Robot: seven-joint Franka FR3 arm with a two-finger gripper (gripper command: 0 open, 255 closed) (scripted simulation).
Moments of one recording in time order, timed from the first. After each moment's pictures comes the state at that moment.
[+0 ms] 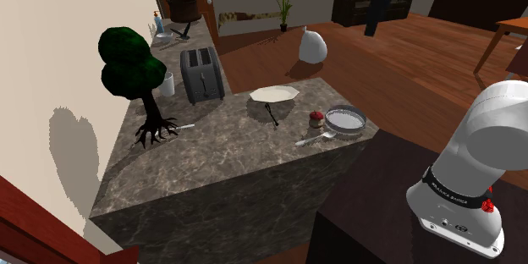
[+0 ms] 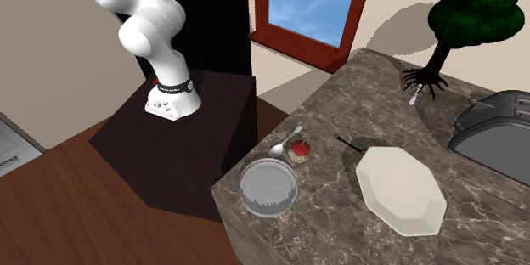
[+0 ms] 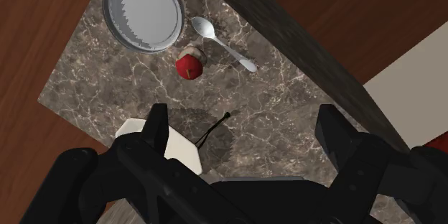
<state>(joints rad) -0.02 -0.83 0.05 -2.33 -0.12 1.59 -0.15</state>
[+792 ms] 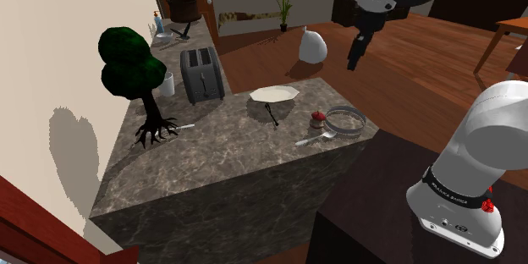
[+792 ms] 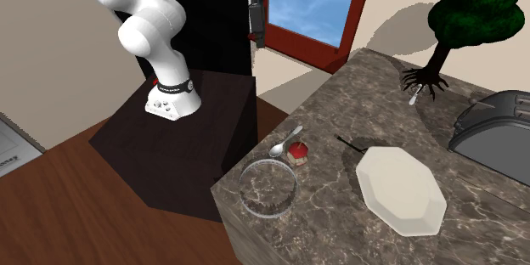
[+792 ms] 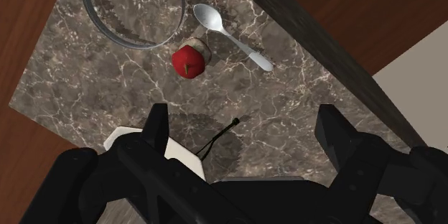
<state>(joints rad) -0.04 -0.78 -0.05 -2.61 -0.15 1.97 -0.20</state>
